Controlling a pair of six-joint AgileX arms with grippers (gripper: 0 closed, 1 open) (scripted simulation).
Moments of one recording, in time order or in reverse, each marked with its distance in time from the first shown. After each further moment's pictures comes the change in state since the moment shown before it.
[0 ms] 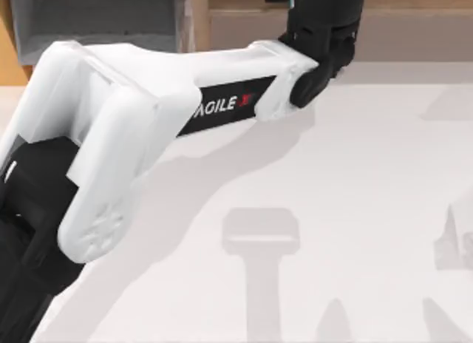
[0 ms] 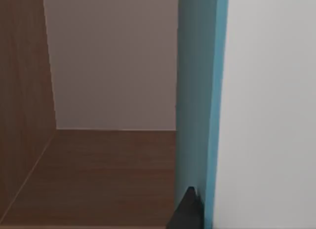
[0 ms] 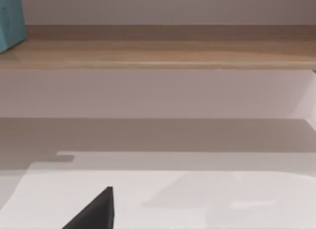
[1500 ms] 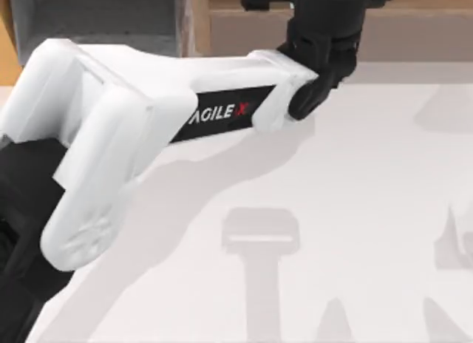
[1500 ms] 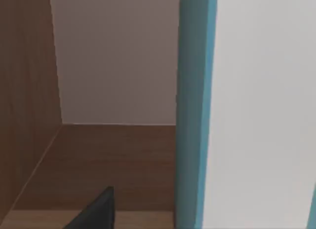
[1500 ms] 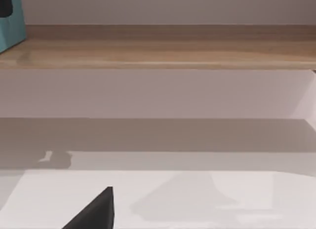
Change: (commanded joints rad) left arm -0.022 -0.058 -0.100 0.045 -0.021 0.003; right arm 0.000 0.000 0.000 0.000 0.000 0.000
